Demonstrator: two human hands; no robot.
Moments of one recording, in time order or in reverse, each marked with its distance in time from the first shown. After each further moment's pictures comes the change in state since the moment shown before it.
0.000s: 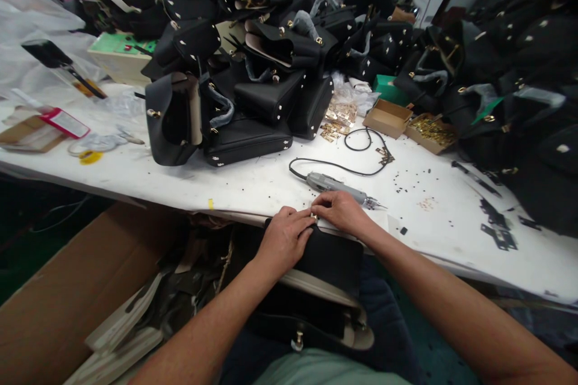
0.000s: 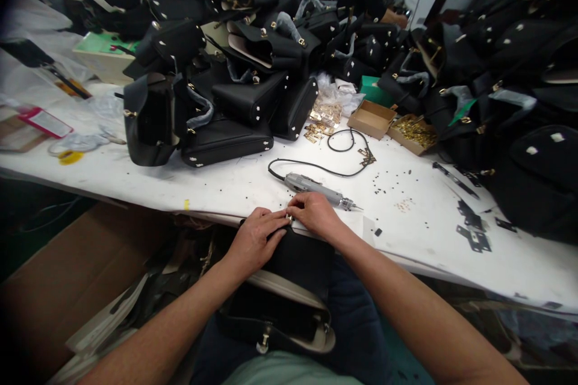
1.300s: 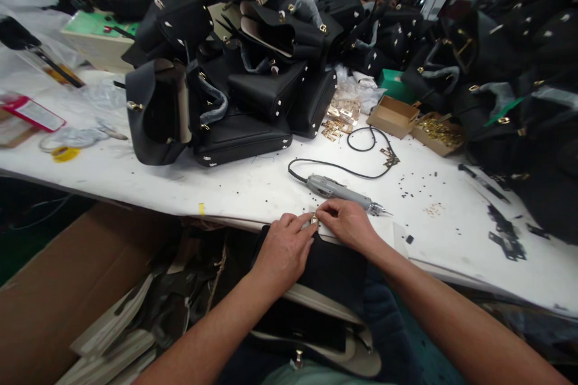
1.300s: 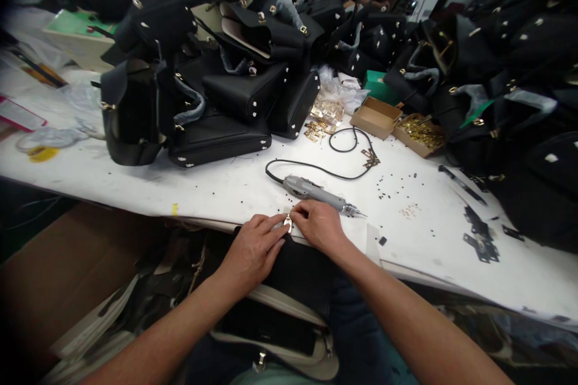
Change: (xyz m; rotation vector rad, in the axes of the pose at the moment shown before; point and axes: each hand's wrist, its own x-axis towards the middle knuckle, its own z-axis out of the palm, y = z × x) left_hand 0.004 0.006 -0.005 0.169 -0.115 -0.019; right_hand -0.008 0.004 0.008 -0.135 0.154 0.046
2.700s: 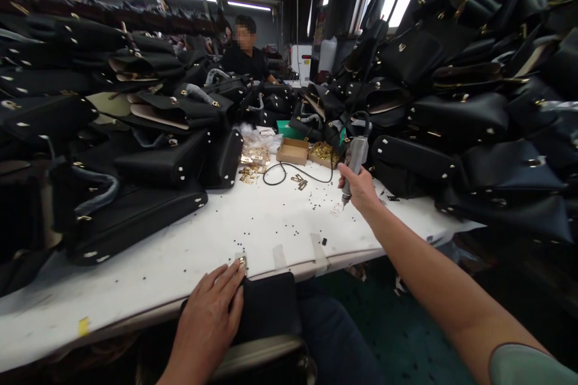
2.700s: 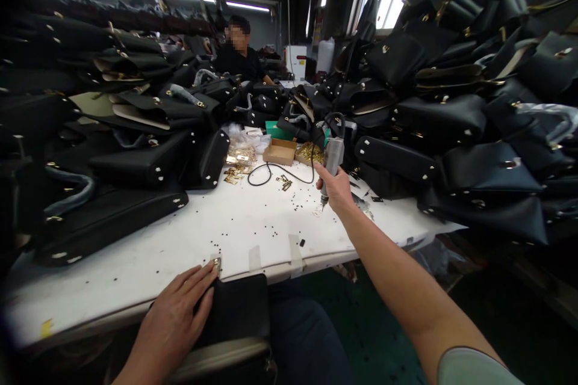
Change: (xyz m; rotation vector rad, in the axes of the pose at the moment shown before) left_hand 0.003 -0.020 0.017 0.277 0.159 0.245; right_hand -0.028 0.119 -0.192 0.848 0.941 0.143
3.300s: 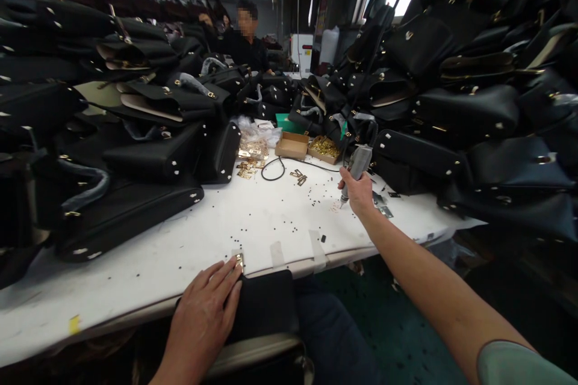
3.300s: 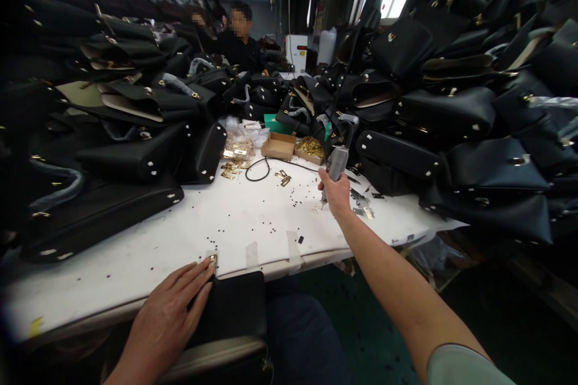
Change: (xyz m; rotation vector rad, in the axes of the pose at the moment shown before) left_hand 0.003 0.000 -0.003 -0.012 -0.024 0.010; right_hand 0.003 0.049 -0.018 -0.201 0.177 -0.035
